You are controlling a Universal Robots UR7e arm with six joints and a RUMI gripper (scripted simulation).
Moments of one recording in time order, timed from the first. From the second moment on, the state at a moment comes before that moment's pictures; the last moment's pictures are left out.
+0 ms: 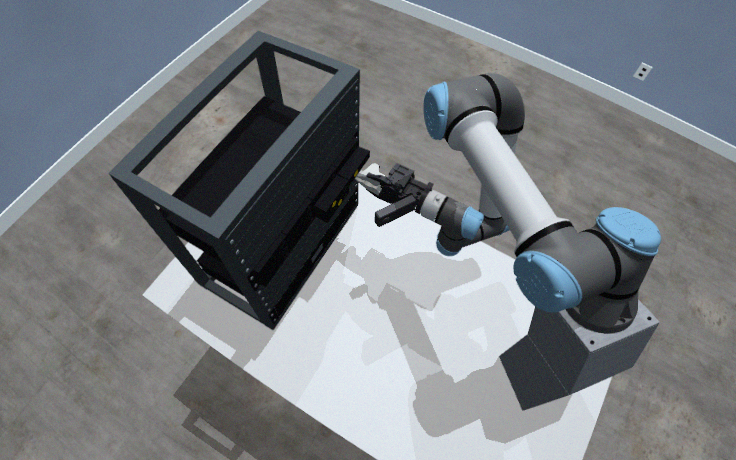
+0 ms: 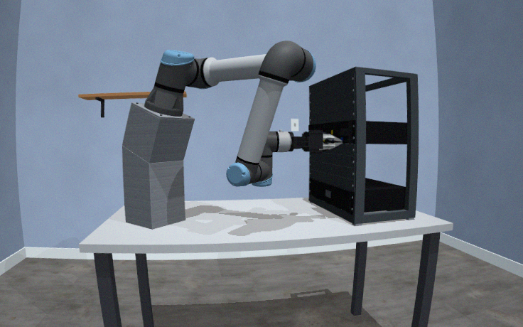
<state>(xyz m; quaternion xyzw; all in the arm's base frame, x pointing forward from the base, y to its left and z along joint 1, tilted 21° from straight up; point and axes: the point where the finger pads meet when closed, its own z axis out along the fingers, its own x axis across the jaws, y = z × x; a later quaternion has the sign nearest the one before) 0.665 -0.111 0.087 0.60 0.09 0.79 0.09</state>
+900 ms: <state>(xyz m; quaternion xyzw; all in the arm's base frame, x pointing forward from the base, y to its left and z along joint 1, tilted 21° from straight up) 0.667 -0.110 0.087 0.60 0.09 0.79 0.09</state>
